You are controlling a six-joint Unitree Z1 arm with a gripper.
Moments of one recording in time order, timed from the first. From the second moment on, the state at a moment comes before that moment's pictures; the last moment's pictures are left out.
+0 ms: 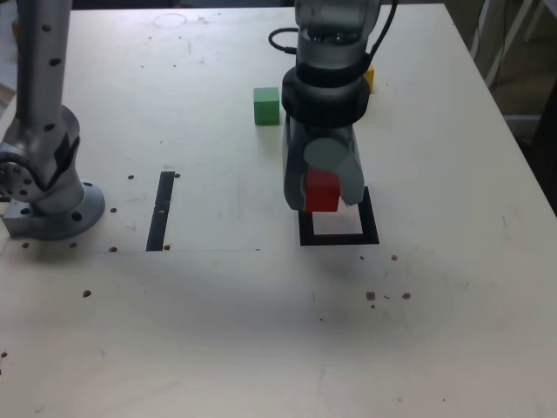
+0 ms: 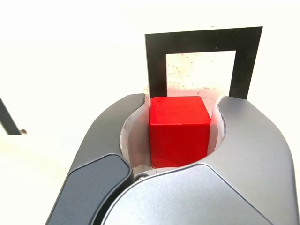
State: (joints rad) arm -0.10 1.95 -1.41 1.09 0.06 -0.12
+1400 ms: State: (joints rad) arm -0.07 1.99 -1.33 0.95 0.07 -0.12
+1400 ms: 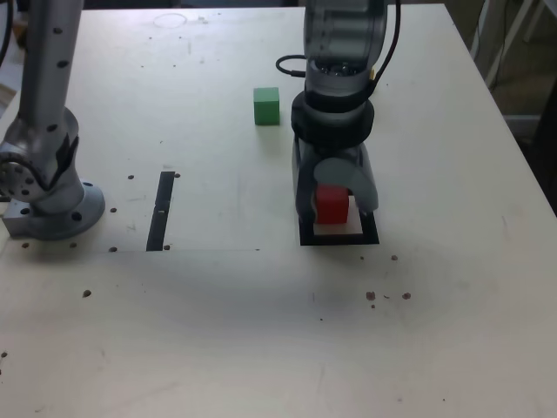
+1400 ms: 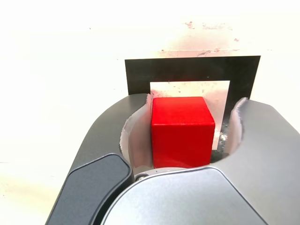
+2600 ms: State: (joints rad) arm 0.52 2.07 -1.80 1.11 0.22 0.27
